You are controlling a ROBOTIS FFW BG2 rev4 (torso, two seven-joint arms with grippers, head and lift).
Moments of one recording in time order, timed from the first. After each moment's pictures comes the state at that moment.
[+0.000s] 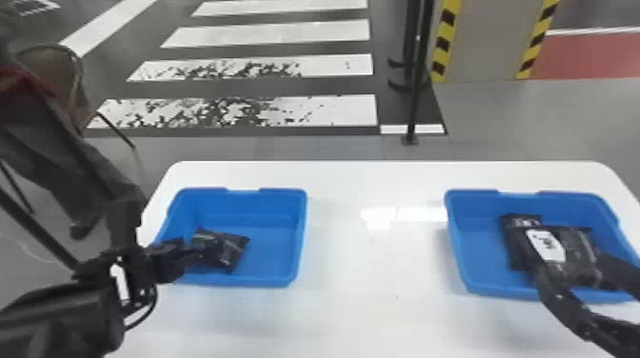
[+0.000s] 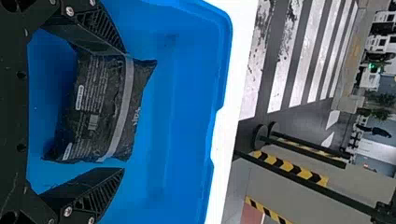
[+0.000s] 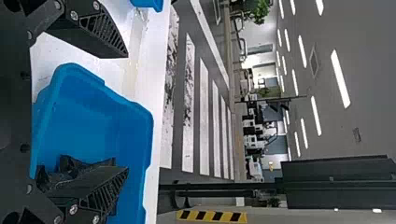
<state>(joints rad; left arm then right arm) 0.00 0.13 0.38 -1.64 -0.02 0.74 -0.59 0.60 -0.18 -0.27 -2.10 -0.31 0.18 0.51</state>
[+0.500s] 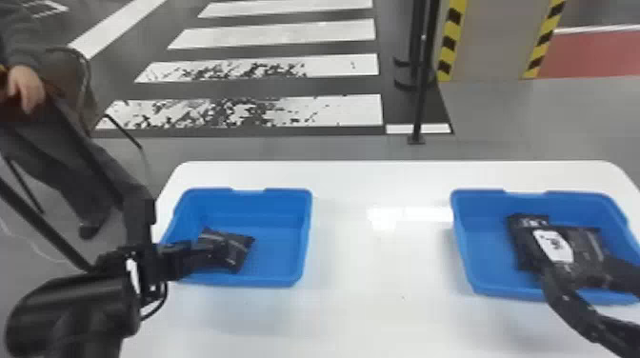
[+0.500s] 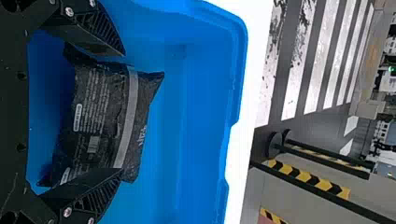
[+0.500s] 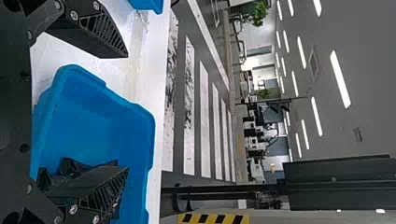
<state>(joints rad) -0.07 0.14 0.38 -1.51 -0.10 0.73 -0.59 0.58 -0.18 -0.27 -2.08 -0.32 0.18 0.52</state>
